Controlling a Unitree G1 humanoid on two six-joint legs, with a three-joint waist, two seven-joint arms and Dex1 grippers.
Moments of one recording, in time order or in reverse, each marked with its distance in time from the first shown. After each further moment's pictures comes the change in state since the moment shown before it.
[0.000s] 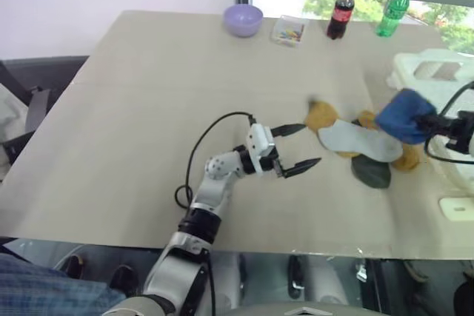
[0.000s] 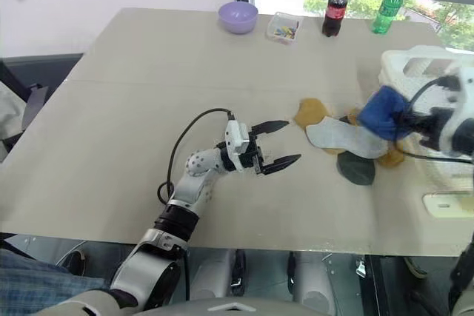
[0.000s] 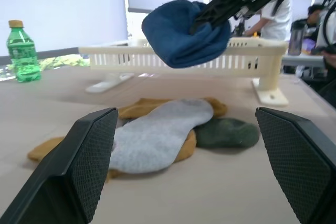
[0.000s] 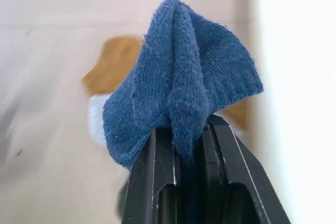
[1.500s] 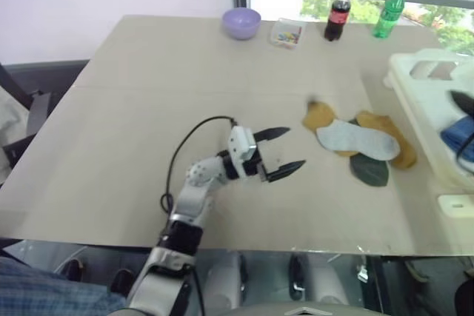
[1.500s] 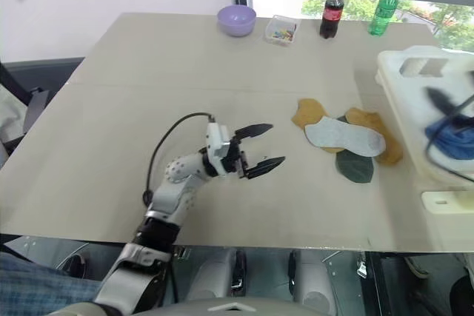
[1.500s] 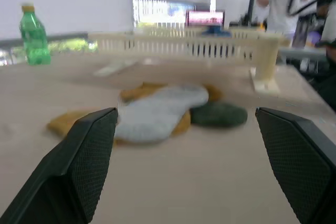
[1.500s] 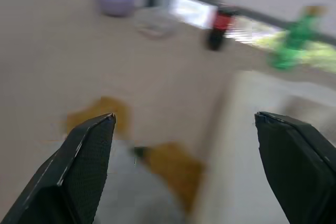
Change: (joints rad) left arm 0.178 0.197 0.034 -0.241 -0.014 0.153 0.055; right arm 0.372 0.078 0.127 -0.240 -0.168 -0.827 0.316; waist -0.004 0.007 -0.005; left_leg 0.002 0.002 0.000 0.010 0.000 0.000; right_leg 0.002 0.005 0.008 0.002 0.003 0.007
